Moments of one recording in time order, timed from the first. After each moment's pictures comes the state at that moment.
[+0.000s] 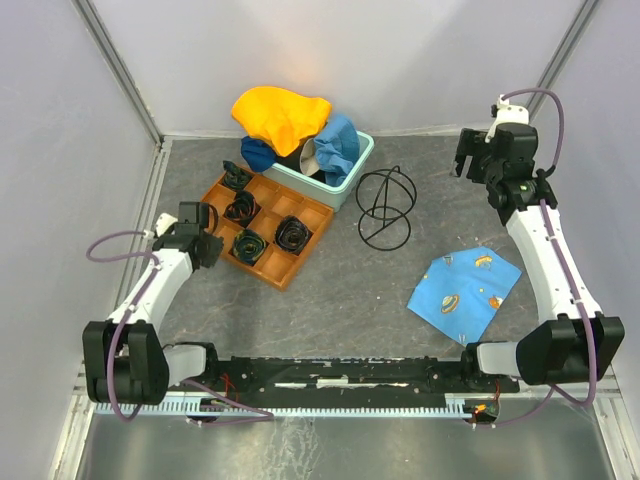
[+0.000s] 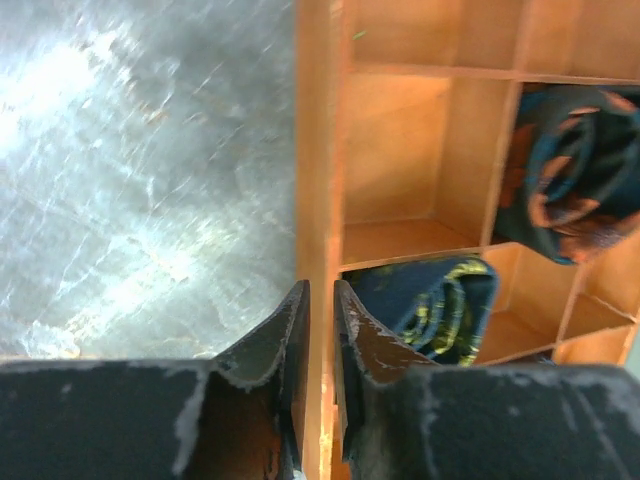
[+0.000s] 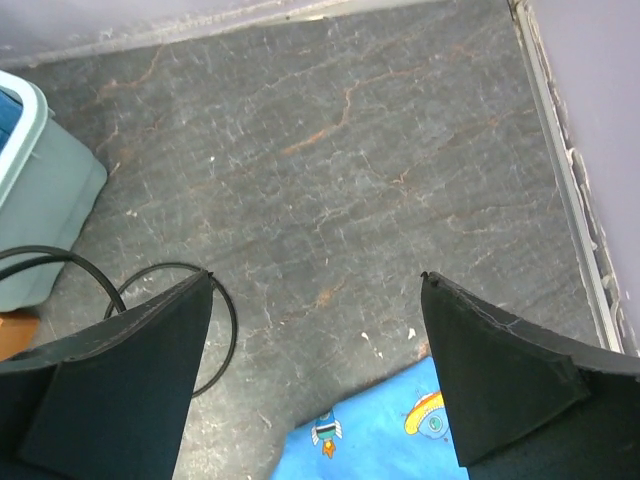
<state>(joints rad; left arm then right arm) -0.04 1.21 0.79 -0.58 -0.28 -1.10 0.04 1.32 1.31 -0.43 0.16 0.13</state>
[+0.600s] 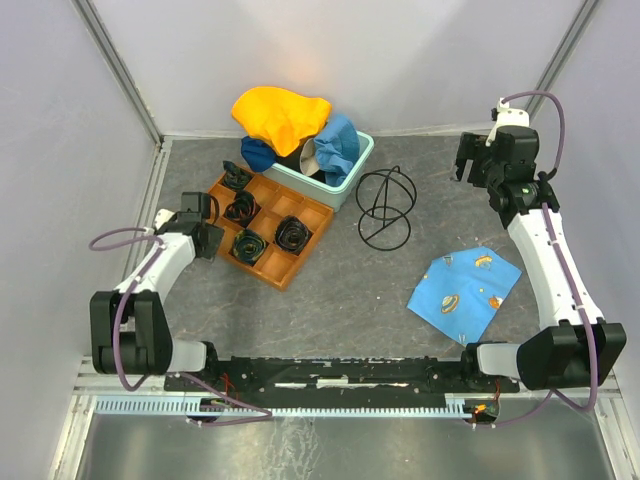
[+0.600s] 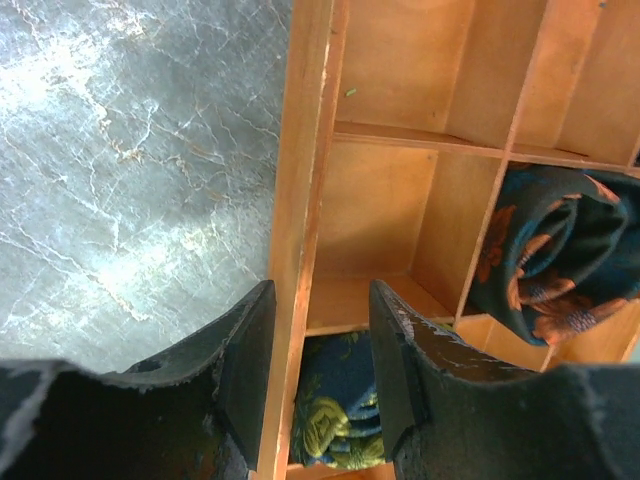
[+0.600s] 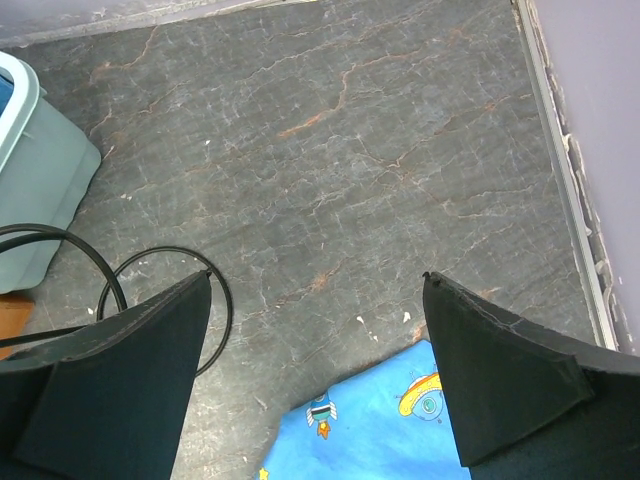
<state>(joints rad) -0.02 1.35 0.85 -0.56 -0.31 -1.22 0.04 1.30 1.30 -0.49 0.16 0.13</state>
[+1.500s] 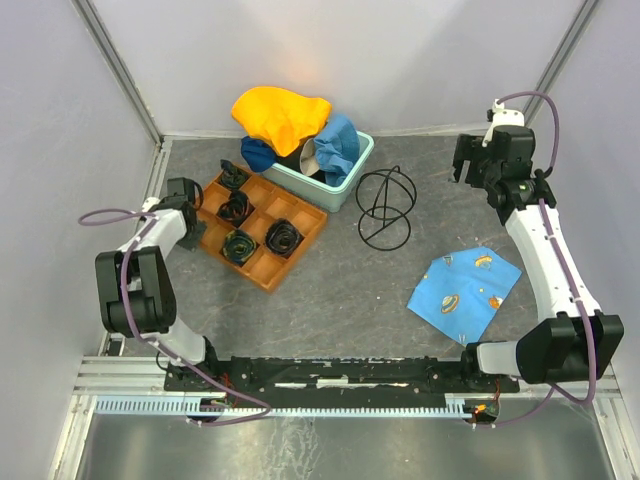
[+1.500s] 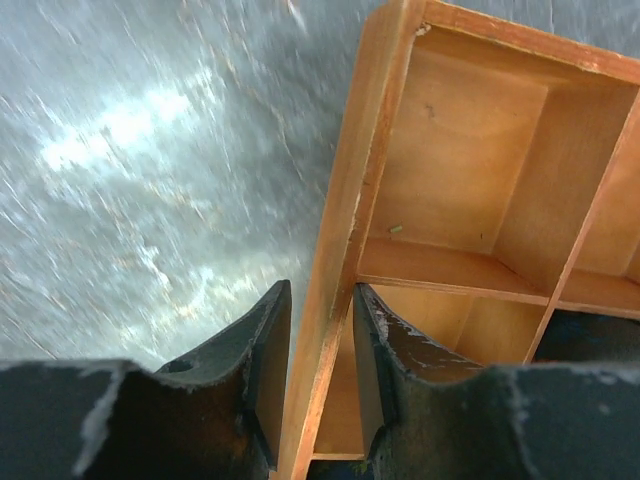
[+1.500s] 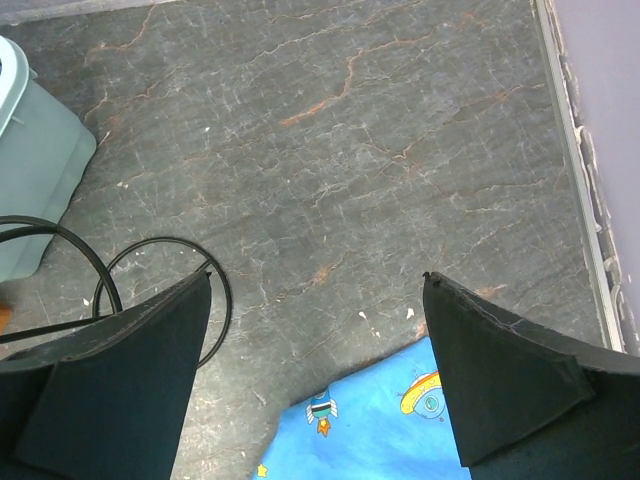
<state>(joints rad) 0.11 1.59 0.99 -0.55 -0.38 -1.04 0.04 1.32 1.31 -0.49 0.15 0.12</state>
